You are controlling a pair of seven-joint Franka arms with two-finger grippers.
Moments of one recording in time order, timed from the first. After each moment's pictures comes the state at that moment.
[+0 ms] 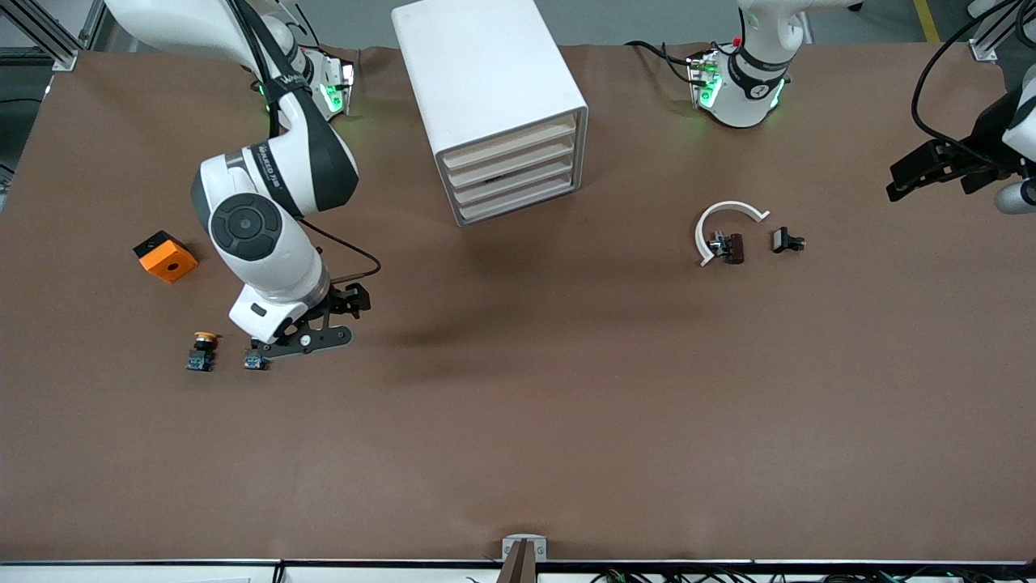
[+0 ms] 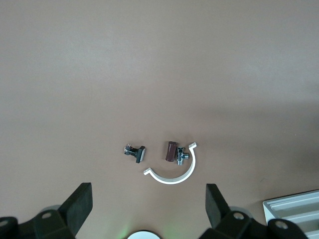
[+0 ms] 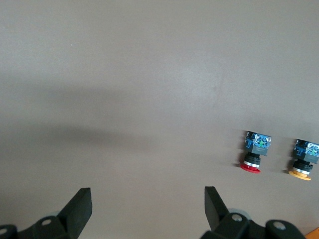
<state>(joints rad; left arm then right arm) 0.07 -0.04 -0.12 -1.55 0.00 1.47 -0.14 0.31 0.37 0.07 -1.66 -0.14 1.96 0.23</state>
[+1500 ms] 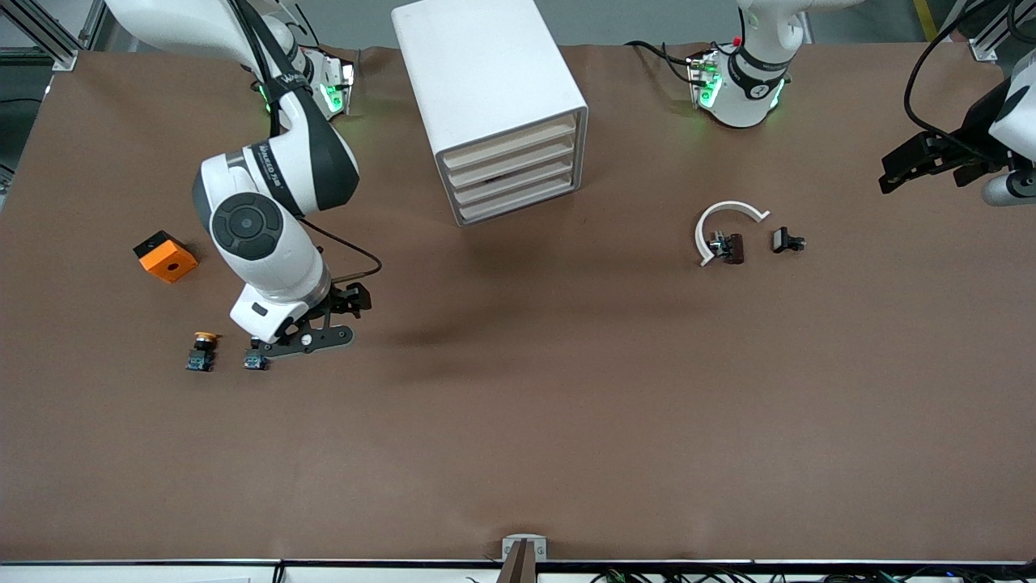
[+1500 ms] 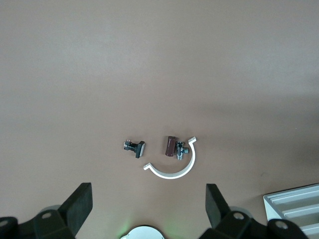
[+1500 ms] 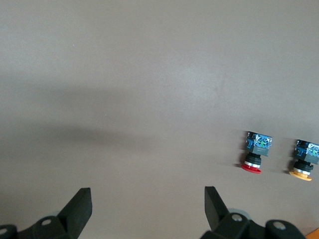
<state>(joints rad) 0.07 -0.05 -0.12 -1.56 0.00 1.45 -0.14 0.32 0.37 0.07 -1.65 -0.14 1.96 0.23</state>
